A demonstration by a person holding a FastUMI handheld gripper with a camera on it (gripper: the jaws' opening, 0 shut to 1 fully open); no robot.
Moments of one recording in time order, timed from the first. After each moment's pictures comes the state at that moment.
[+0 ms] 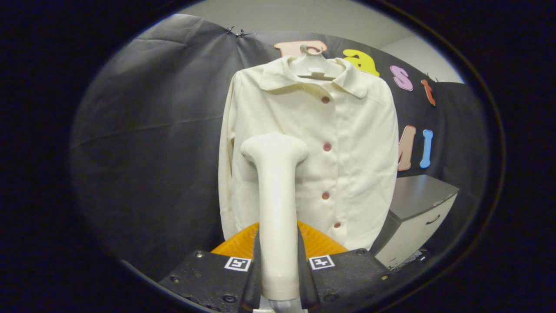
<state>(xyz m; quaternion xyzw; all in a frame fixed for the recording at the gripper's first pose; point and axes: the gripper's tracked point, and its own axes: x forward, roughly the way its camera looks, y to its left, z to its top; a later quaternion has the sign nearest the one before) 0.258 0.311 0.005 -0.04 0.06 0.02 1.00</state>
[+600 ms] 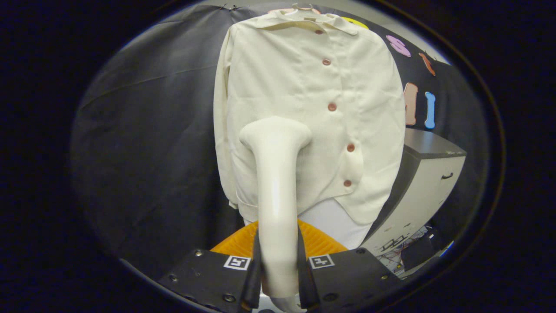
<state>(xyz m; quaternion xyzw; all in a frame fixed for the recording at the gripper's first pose) 0.238 0.304 -0.130 -0.01 0.19 0.02 0.98</state>
